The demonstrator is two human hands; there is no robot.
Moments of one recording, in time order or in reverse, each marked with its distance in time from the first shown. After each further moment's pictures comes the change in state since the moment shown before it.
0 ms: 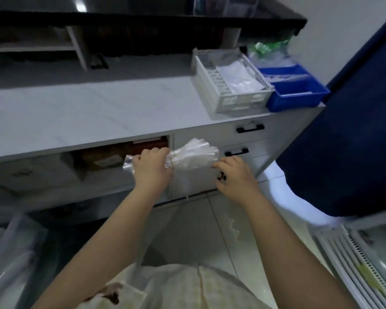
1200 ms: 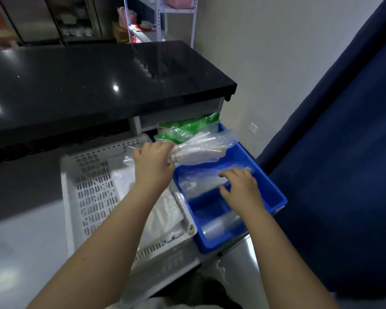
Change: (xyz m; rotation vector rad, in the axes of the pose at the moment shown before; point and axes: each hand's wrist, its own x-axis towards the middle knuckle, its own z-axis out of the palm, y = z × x) left_hand 0.527 0.342 0.125 -0.133 0.130 0.260; right_hand 0.369 0.440 -0.131 -0.026 0.166 0.344
